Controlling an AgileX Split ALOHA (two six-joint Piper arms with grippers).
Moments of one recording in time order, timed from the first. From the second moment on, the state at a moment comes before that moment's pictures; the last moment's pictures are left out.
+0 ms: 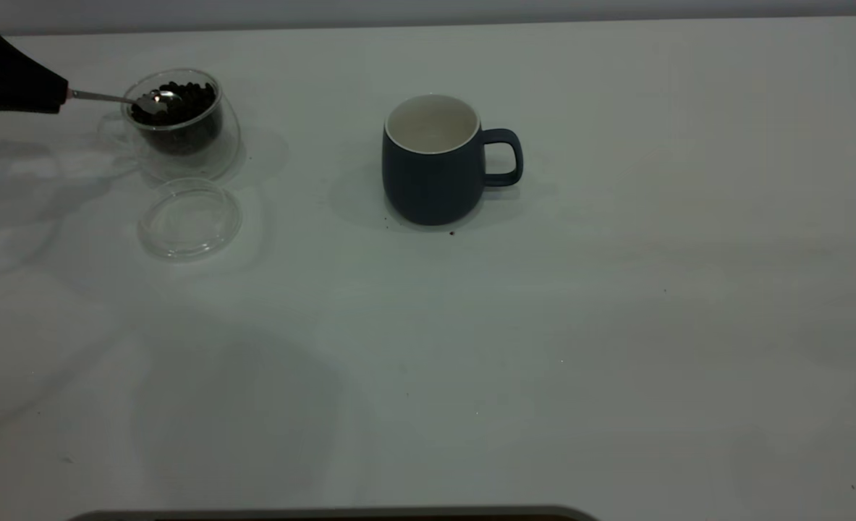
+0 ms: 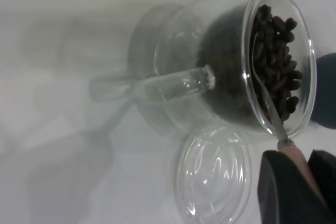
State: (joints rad) left arm 0.40 2.43 -1.54 -1.09 0.94 1.13; right arm 0.11 0.03 -0.47 -0.10 1.14 0.15
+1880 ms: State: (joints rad) left arm 0.46 2.48 -1.55 -1.18 1.15 0.97; right arm 0.11 0.03 -0.47 -0.10 1.14 0.15
